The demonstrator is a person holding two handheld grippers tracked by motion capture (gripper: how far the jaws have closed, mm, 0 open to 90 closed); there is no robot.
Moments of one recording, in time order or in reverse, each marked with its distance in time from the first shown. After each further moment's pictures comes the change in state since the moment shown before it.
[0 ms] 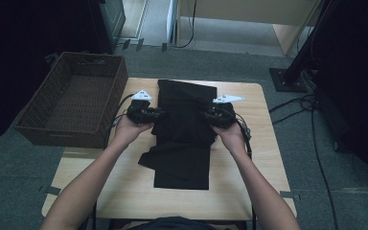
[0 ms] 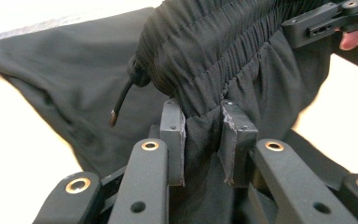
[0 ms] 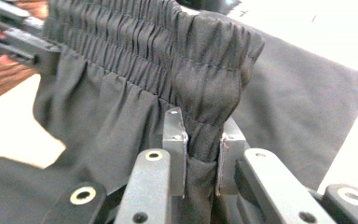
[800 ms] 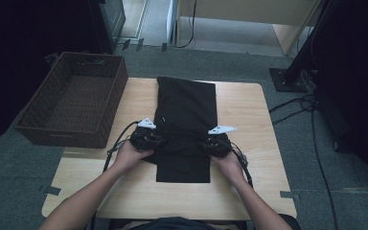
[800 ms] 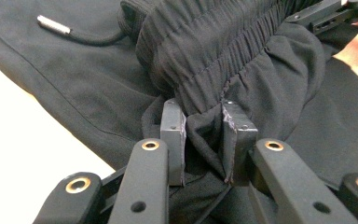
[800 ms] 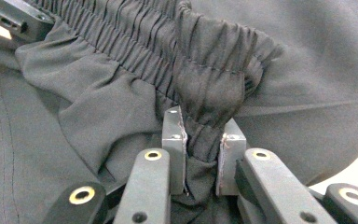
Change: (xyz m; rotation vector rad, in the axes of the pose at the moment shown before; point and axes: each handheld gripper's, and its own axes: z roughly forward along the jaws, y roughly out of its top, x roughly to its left) left arm -0.008 -0.068 0.041 0.175 0.004 -0.032; right arm 0.013 -0.094 0.026 0.144 0.002 0.017
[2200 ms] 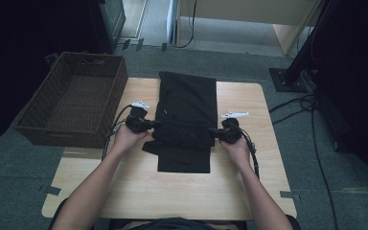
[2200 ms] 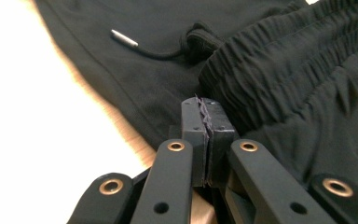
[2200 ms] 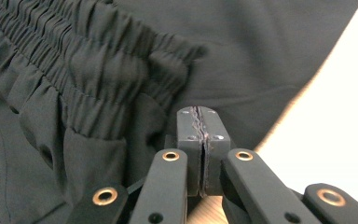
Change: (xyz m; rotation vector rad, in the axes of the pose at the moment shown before) left arm 0.051 0.027 0.001 -0.009 -0.005 -0.120; right arm -0.057 0.020 0.000 0.007 0.037 0.152
